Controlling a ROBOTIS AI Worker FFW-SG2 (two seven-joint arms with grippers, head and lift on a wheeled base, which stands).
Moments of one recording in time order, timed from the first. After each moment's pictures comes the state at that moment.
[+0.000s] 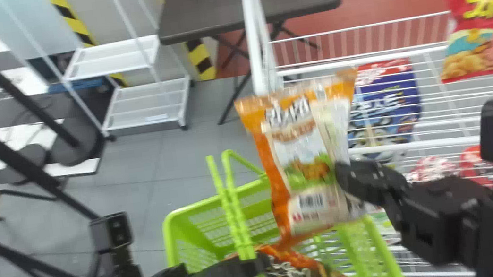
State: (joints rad) left arm 0.43 0.27 0.32 -1.93 0.60 1.01 -1.57; right arm 0.47 -0.11 0.25 -2.53 -0.40 0.99 0.09
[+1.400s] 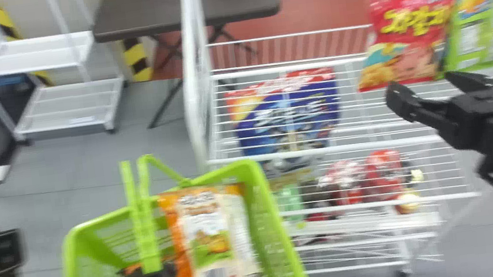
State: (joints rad) left arm 0.44 0.27 0.33 -1.94 0.63 1.02 -1.57; right arm 0.29 -0.14 -0.15 -2.27 -0.27 0.72 0.11
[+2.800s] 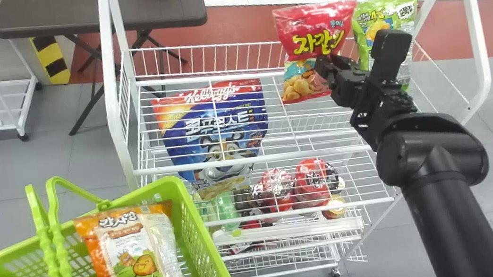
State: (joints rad) left arm 0.47 0.25 0.36 -1.92 0.63 1.02 -1.57; right arm -0.20 -0.14 -0.11 -1.43 -0.19 0.31 0.11
